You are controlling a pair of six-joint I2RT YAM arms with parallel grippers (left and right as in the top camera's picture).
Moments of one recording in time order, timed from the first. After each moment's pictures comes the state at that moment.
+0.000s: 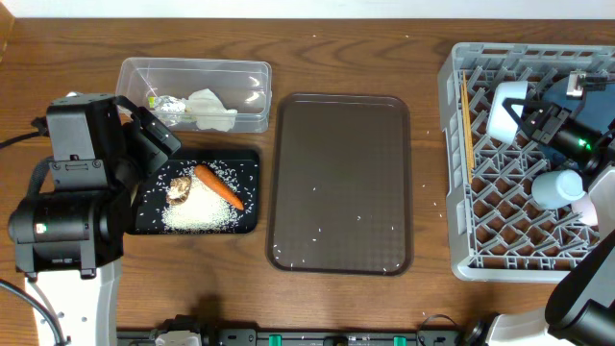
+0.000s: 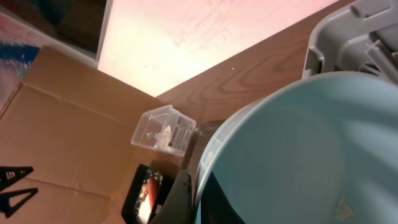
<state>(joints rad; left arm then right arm) 0.04 1.13 1.50 -1.21 -0.19 -0.68 -0.52 1.67 1.07 -0.11 -1.28 0.31</state>
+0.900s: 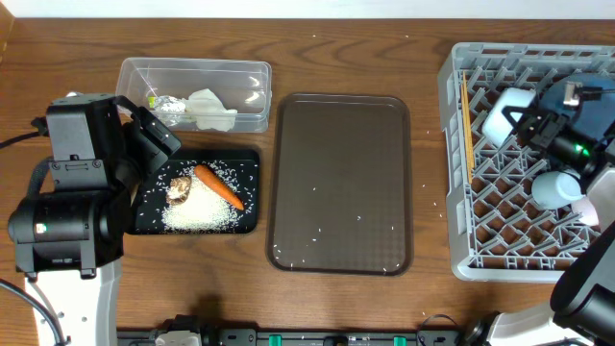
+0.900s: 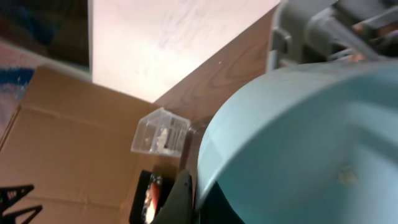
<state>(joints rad) 0.04 1.13 1.50 -1.21 -0.19 -0.68 -0.55 1.73 1.04 -0.10 -1.26 0.35</state>
